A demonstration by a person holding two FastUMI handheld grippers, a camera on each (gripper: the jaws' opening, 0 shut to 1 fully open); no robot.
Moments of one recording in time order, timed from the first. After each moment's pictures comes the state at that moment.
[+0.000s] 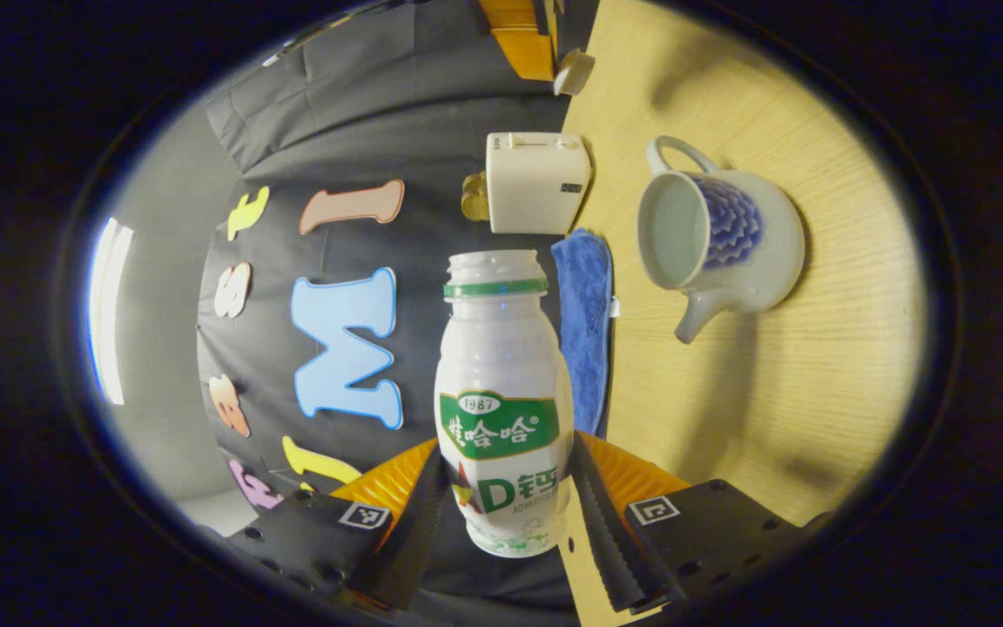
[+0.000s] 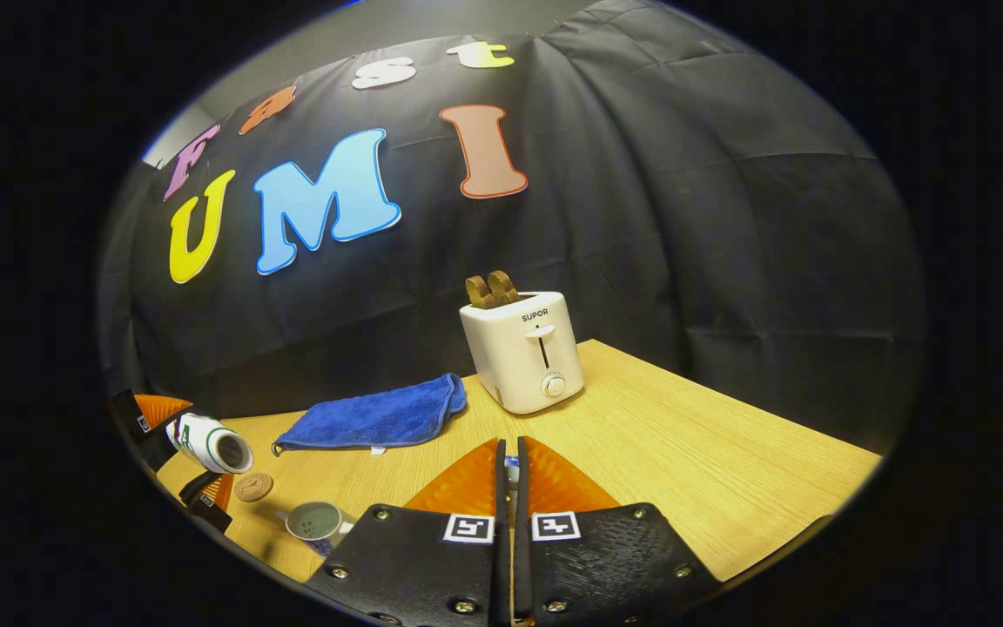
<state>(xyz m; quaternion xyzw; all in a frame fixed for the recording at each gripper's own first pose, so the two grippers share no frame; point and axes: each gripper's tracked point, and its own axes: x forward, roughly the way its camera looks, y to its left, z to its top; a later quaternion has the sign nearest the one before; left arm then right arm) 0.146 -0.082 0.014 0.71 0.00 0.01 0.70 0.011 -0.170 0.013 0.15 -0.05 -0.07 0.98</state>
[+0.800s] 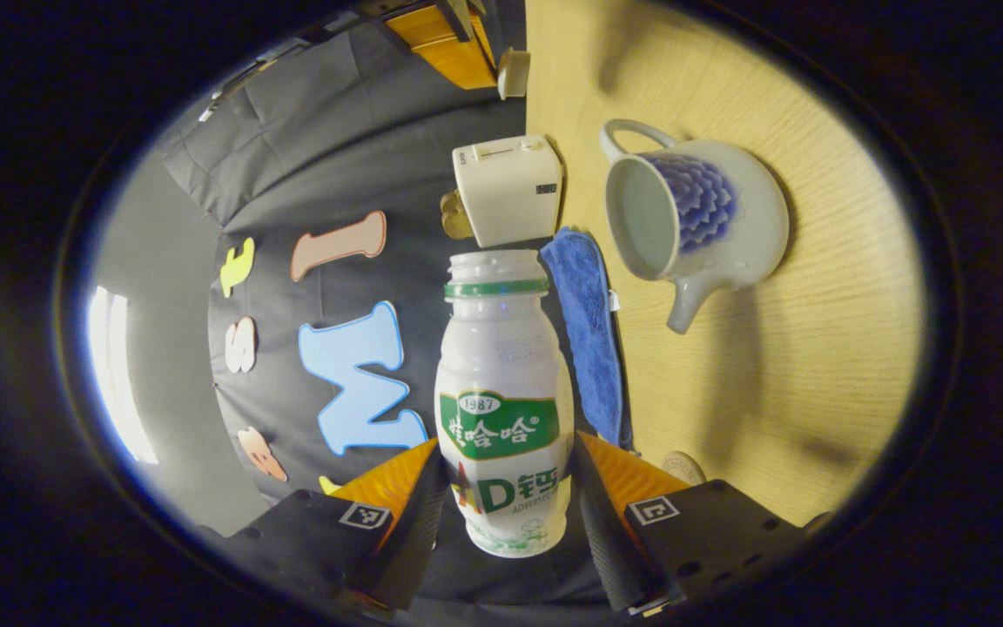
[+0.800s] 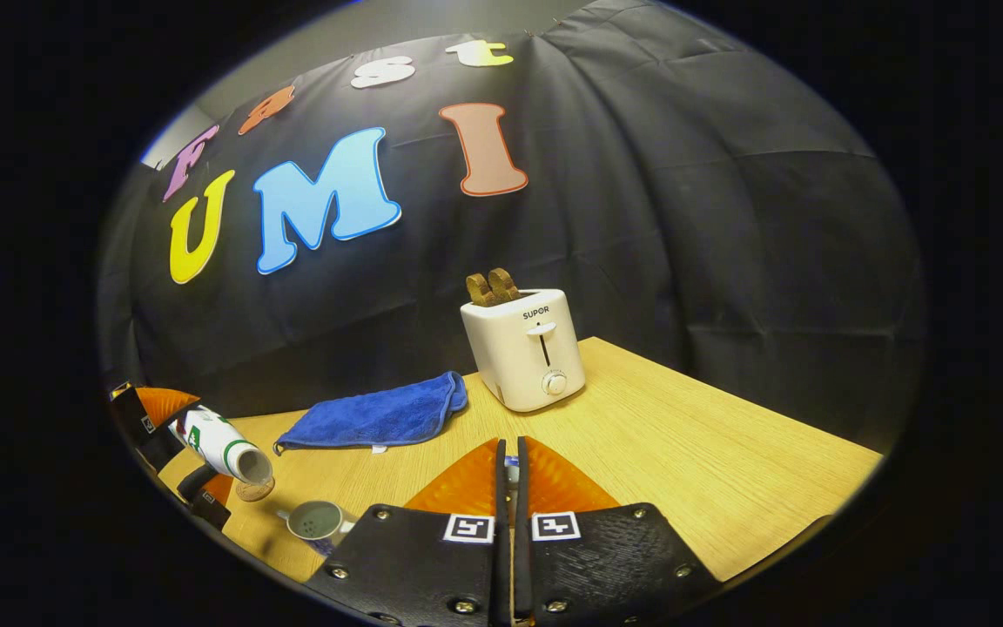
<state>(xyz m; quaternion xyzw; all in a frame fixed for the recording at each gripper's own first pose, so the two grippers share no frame) 0.147 -0.092 0.016 0.77 -0.03 0.02 0.64 0.011 -0.170 0.012 0.15 -0.05 -0.07 0.98</state>
